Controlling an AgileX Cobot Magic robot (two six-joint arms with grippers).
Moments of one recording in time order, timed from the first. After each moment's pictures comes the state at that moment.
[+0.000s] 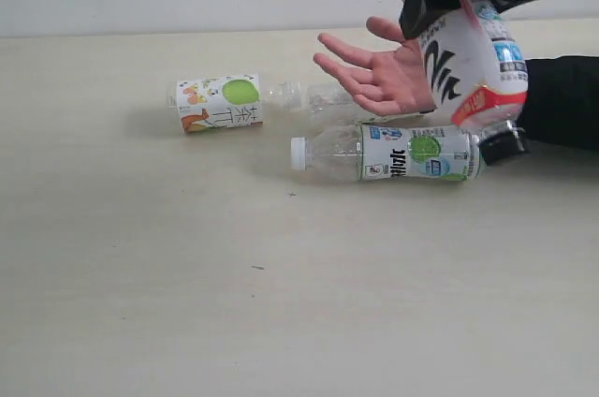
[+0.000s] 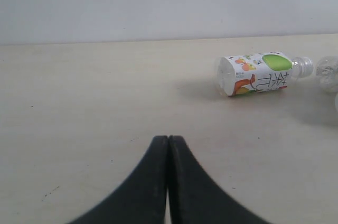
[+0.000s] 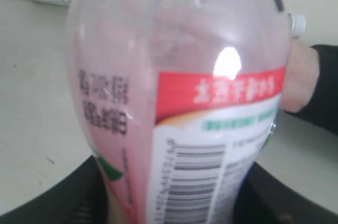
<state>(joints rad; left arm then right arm) -0.03 0.00 0.00 0.10 0.32 -0.11 0.47 1.56 -1.43 -0.01 1.07 0.21</state>
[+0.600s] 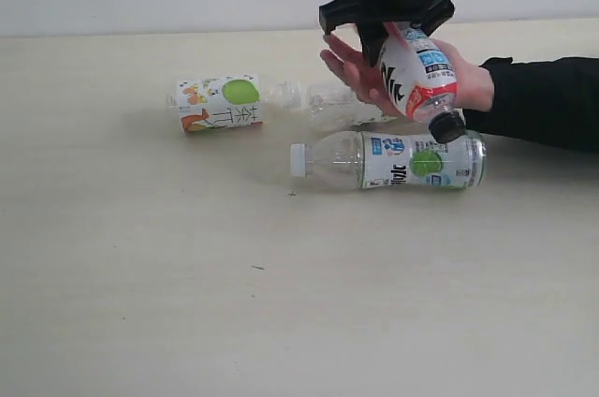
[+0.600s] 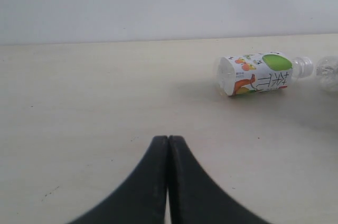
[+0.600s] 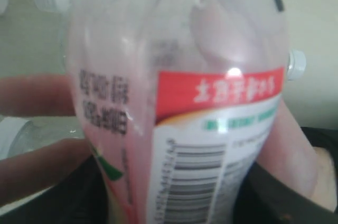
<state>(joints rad) -0.03 0.00 0.00 0.10 0.32 -0.11 0.46 2.08 -1.86 -0.15 1.21 0.19</state>
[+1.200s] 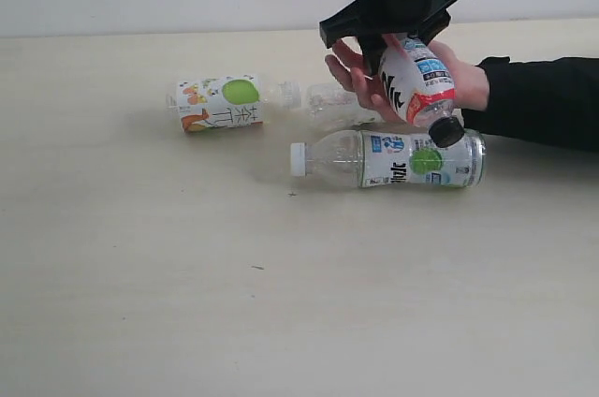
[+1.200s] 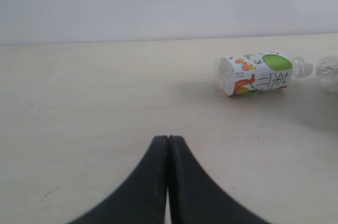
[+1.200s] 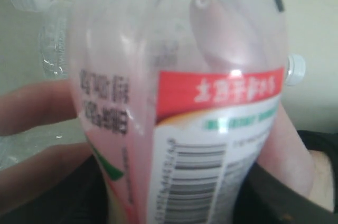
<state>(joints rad) -0.03 0.00 0.00 0.10 0.32 -0.11 0.45 2.13 -1.88 -0.18 1.21 0.19</state>
